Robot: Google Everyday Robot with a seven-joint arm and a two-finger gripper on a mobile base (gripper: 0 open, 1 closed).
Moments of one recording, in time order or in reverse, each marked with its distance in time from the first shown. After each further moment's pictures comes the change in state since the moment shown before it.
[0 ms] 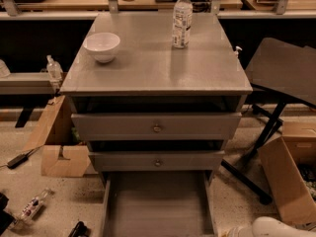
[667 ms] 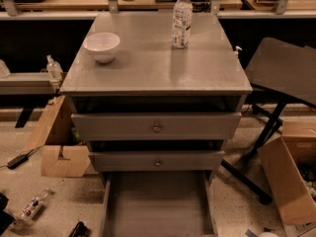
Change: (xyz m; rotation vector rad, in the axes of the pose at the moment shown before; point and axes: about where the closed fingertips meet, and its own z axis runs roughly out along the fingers) arm 0.055 0.001 0.088 -0.129 -0.180 0.043
